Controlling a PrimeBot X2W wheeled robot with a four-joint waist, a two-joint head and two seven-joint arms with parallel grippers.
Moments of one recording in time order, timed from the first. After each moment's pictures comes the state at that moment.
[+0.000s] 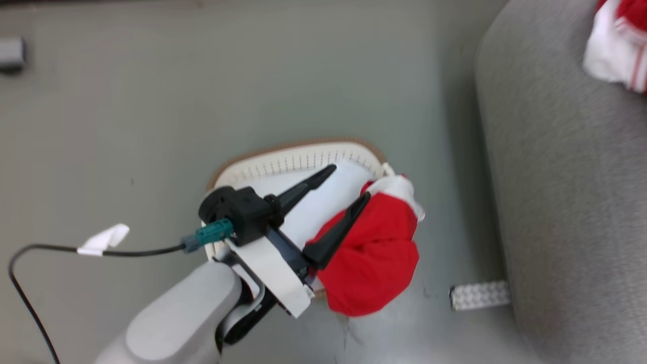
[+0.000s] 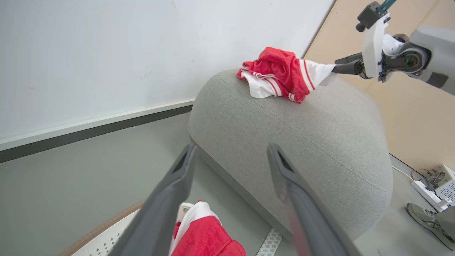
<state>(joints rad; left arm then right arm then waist) -0.72 0.39 -0.89 0.17 -0.66 -0.11 -0.24 -0.79 -0.53 -0.09 0.49 0.07 0.13 0.54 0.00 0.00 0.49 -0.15</state>
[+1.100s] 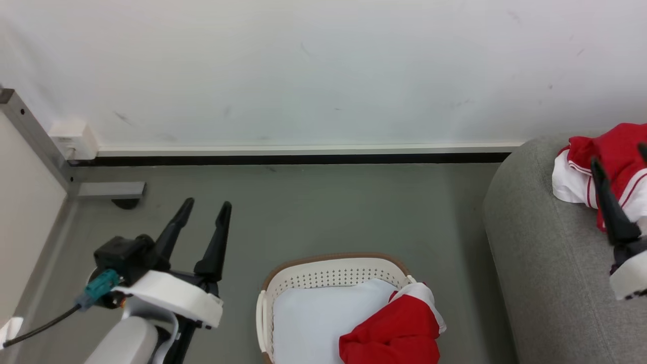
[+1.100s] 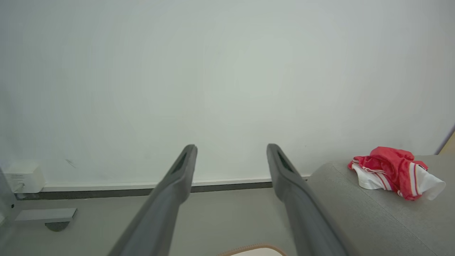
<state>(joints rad) -0.37 0.38 -0.46 0.21 -0.62 0.03 -0.26 -0.35 -0.48 0.10 0.03 0.36 0.13 0.08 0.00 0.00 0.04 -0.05</state>
